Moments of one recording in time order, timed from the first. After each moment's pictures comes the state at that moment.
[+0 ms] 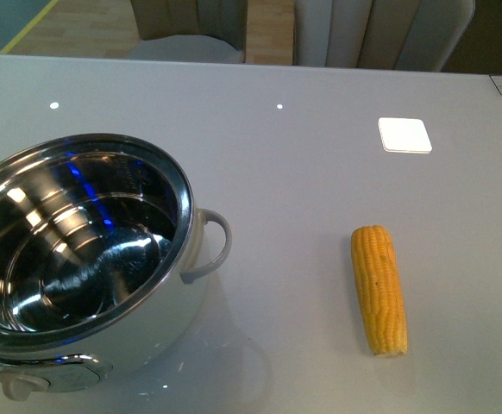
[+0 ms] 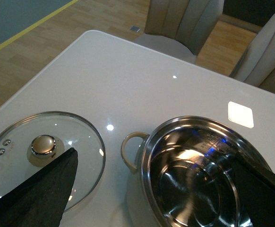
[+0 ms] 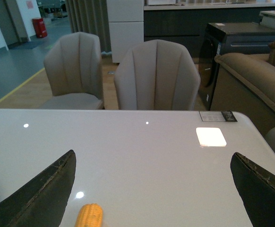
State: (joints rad) left arm 0.36 0.41 0.20 -0.13 0.26 -0.11; right arm 0.00 0.01 0.02 0.00 0.00 0.00
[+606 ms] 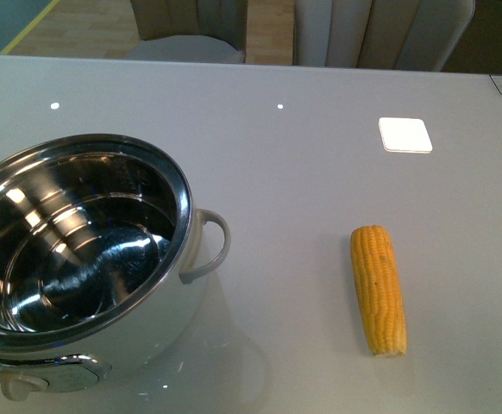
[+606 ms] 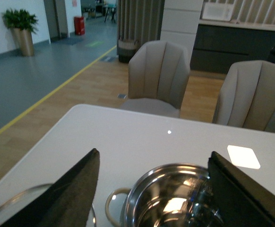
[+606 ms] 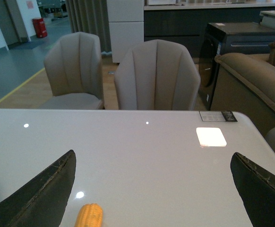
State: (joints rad) left arm 0.05 0.04 0.05 -0.01 0.02 -0.03; right arm 0.00 0.01 0.02 0.00 0.00 0.00
